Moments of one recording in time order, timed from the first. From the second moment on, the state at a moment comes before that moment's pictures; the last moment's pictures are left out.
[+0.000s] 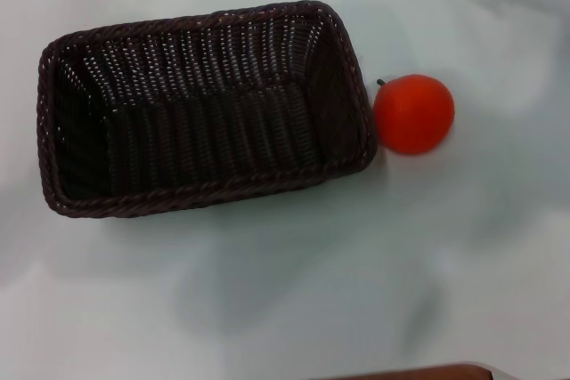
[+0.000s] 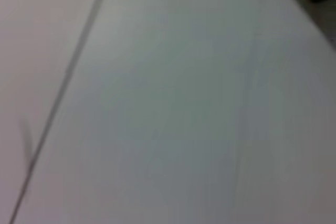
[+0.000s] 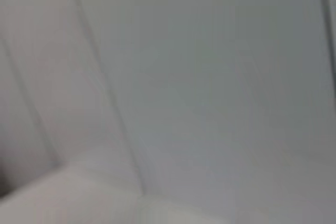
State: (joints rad) left arm -0.38 -2.17 0.27 0.64 1.47 1.75 -1.19; right arm 0.53 1.95 -0.78 -0.95 -1.82 -1.34 -1.28
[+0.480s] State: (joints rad) left arm -0.44 -2.16 0.27 0.54 1.45 1.77 -1.01; right arm 0.67 1.94 -0.68 -1.16 -2.37 -1.77 -1.14
